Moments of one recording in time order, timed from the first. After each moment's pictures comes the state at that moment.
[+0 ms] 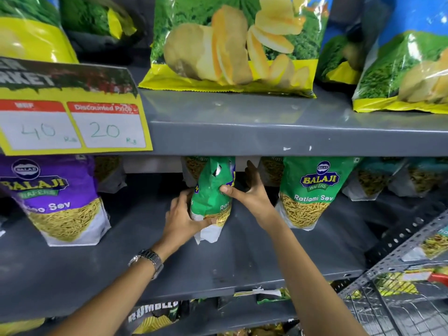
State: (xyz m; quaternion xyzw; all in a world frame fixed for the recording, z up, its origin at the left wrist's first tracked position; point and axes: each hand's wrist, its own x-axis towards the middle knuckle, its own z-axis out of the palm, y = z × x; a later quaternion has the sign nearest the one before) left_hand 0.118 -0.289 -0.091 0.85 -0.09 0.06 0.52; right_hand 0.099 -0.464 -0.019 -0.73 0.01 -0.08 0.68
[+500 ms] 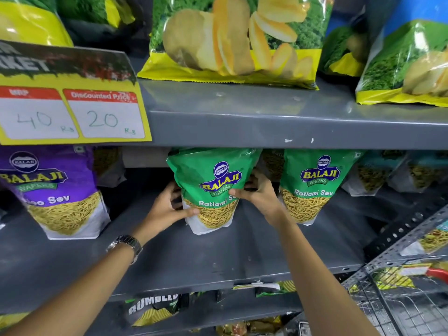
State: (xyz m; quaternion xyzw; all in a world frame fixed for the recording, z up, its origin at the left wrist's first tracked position) left_hand 0.140 -0.251 -0.090 0.75 -0.16 -0.07 0.64; right_hand 0.106 -0.490 -0.037 -0.77 0.02 -0.06 0.63
